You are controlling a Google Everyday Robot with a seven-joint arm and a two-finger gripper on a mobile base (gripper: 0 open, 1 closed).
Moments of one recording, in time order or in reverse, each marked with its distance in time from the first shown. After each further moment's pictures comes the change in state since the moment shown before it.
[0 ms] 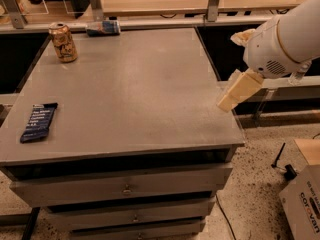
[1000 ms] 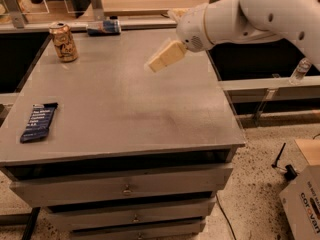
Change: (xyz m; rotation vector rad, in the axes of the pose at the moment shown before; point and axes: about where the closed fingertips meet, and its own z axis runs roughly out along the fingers) arm -0.130 -0.068 0.105 -0.015 -0.447 0.021
